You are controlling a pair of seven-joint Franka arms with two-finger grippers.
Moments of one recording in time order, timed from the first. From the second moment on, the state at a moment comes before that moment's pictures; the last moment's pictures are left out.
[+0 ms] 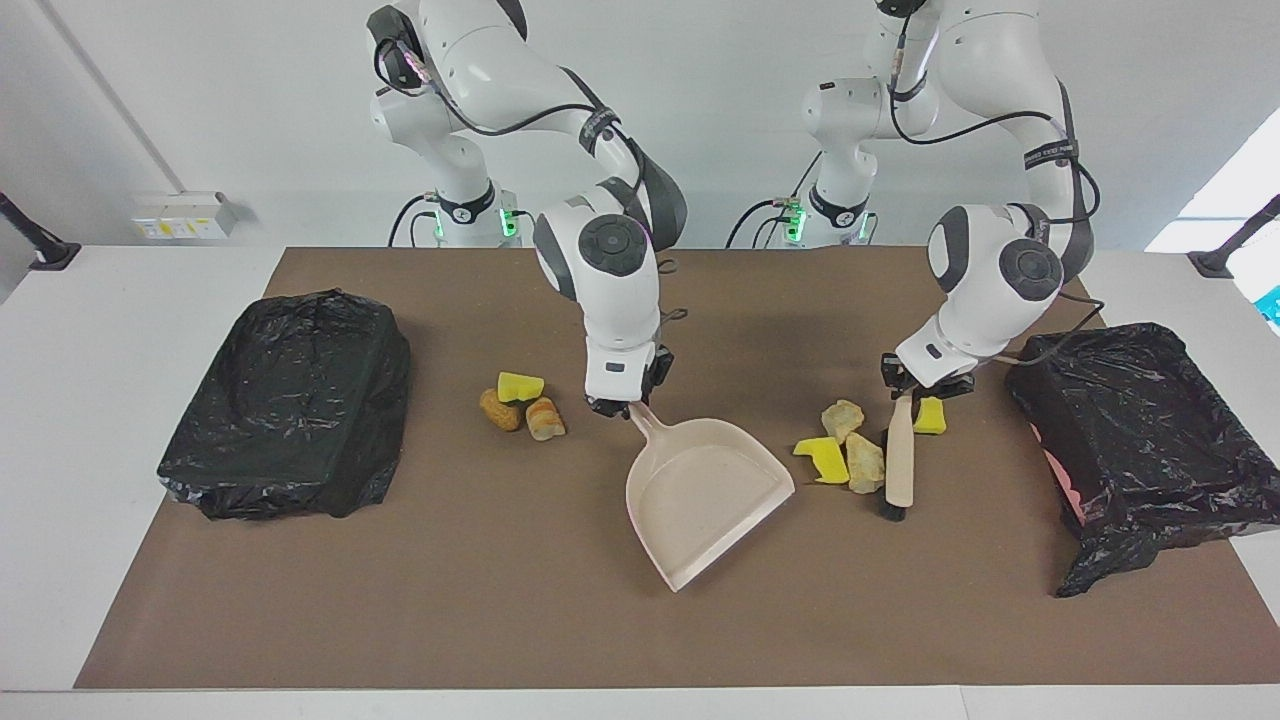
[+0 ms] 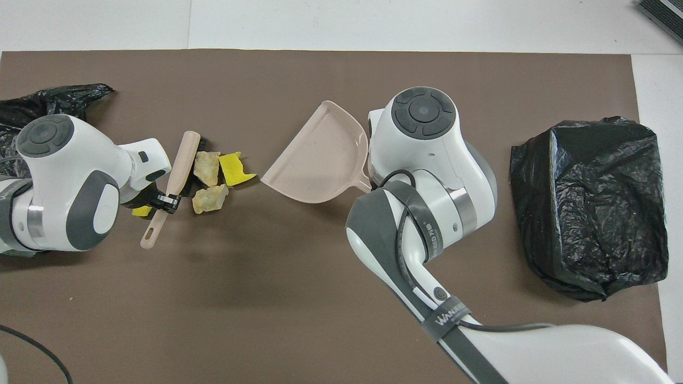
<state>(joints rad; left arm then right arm) -0.06 0.18 -0.08 -2.01 -0.01 2.05 0.17 0.41 0.35 0.08 -1.59 0.03 1.83 -0.48</state>
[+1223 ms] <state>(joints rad) -0.18 0.13 -0.08 -2.08 -0.05 2.00 0.12 0.51 0.28 0.09 -1.84 0.03 1.98 -0.61</state>
